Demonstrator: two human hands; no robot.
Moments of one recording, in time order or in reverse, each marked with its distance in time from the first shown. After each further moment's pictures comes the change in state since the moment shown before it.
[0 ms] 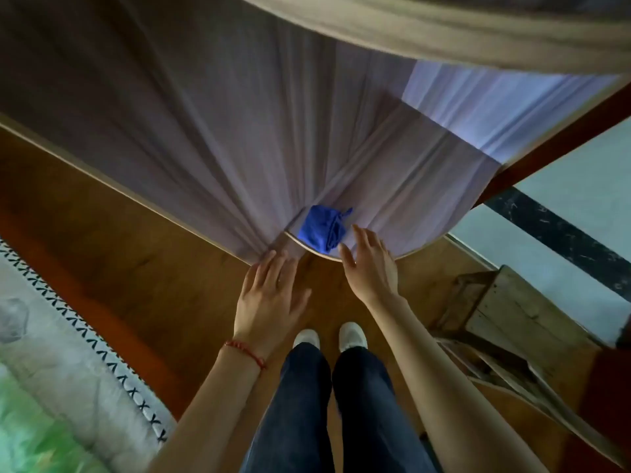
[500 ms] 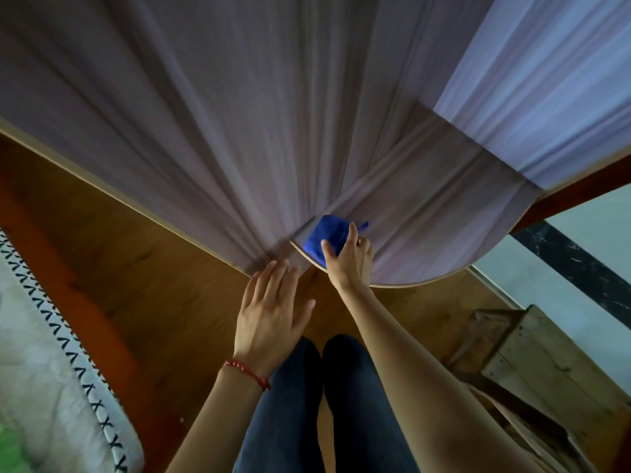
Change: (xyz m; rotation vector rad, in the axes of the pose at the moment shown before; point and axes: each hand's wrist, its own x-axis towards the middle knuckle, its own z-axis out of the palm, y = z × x) left_hand 0.012 -0.006 0.052 0.043 0.069 -0.141; right_hand 0.081 0.013 0.104 0.123 -0.055 0.253
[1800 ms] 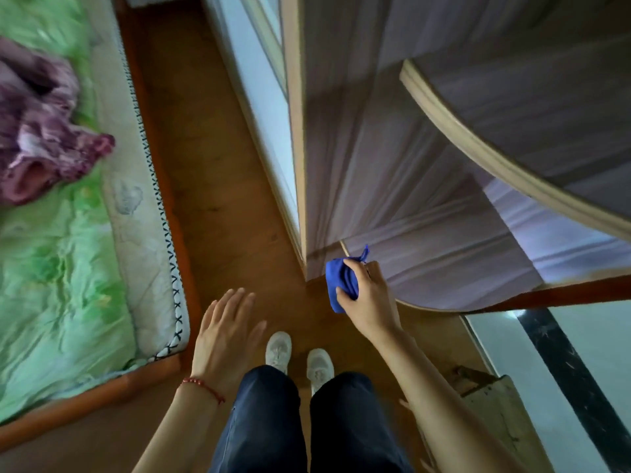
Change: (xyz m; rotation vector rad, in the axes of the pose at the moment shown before) left_hand -0.169 0.006 -0.126 -0.056 -0.021 -0.553; right_hand -0.170 -0.057 -0.150 -0.117 -0.205 -0.785
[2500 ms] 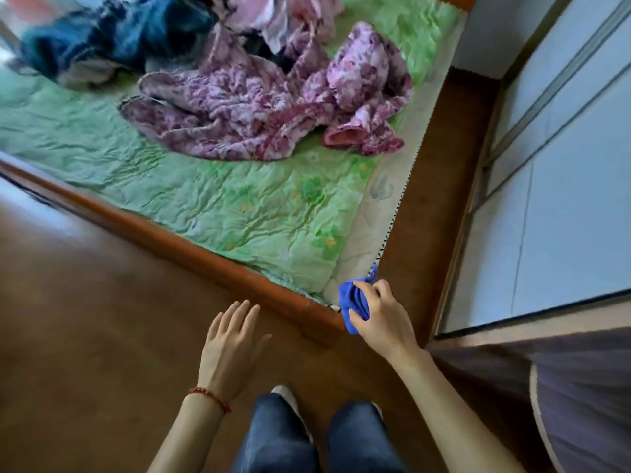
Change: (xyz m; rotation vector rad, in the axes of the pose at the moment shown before) left_hand -0.278 -0.213 -0.033 -0.151 0.271 -0.766; right_hand -0.078 -0.298 0.168 -0.245 -0.504 -0.708
